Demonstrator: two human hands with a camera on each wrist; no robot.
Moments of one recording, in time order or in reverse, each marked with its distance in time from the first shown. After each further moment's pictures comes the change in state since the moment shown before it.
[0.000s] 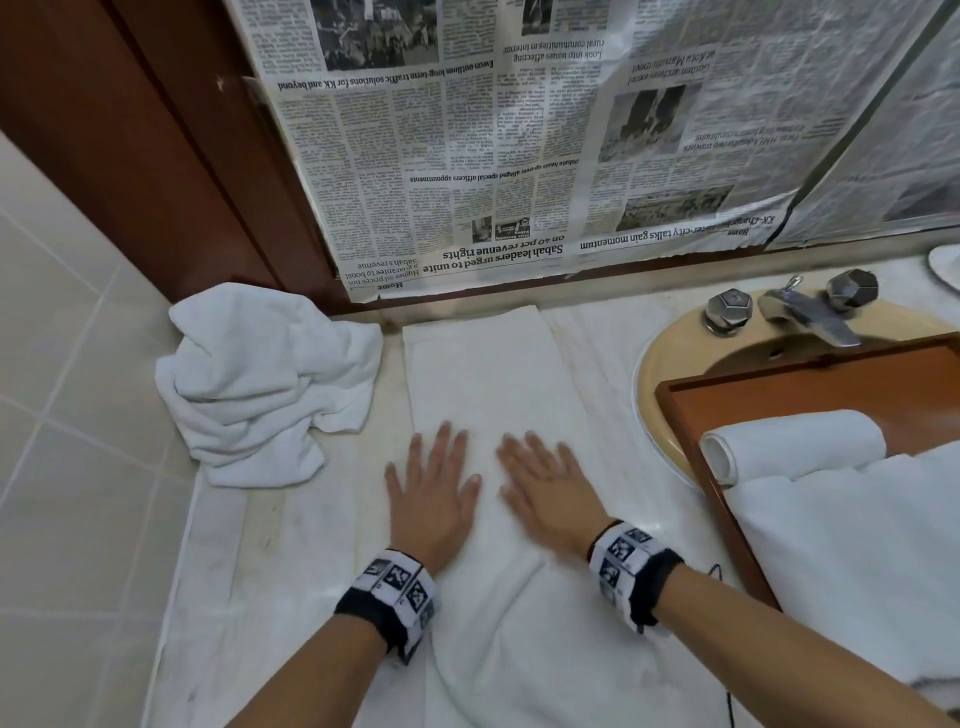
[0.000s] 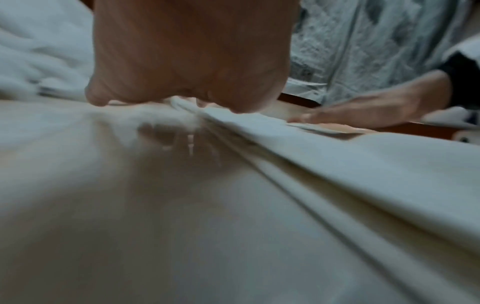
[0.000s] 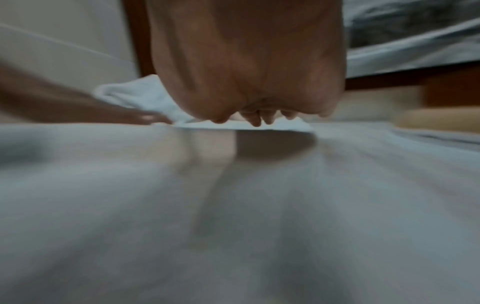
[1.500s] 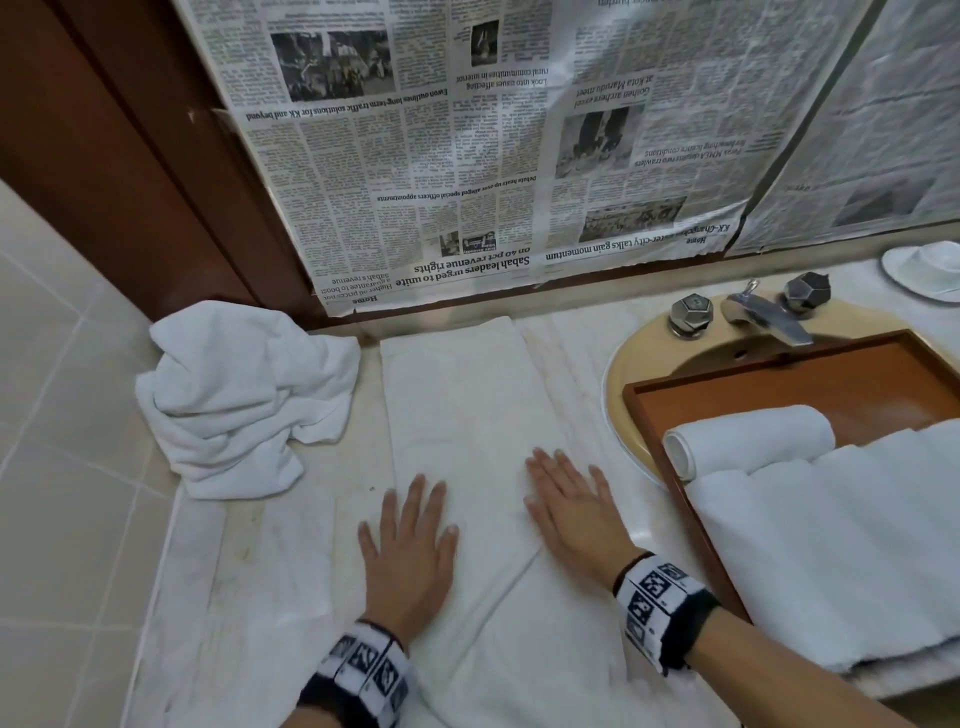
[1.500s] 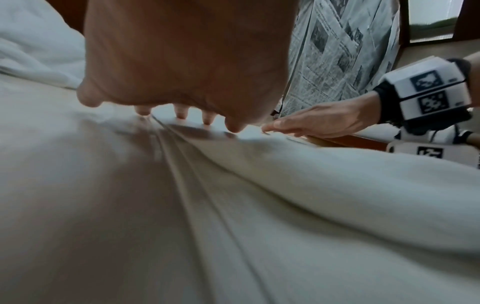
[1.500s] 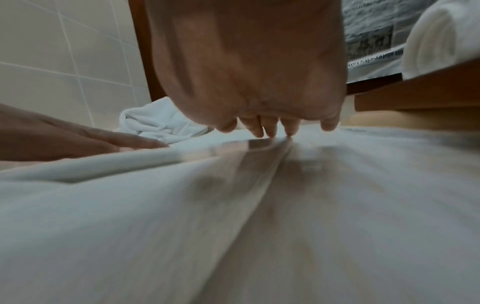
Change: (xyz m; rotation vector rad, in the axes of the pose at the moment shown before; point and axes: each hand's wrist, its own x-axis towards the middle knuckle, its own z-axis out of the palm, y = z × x) left_hand -0.060 0.012 0.011 0.001 -0.056 -0.062; right_hand -0.061 0.023 -0.014 0.132 0.082 0.137
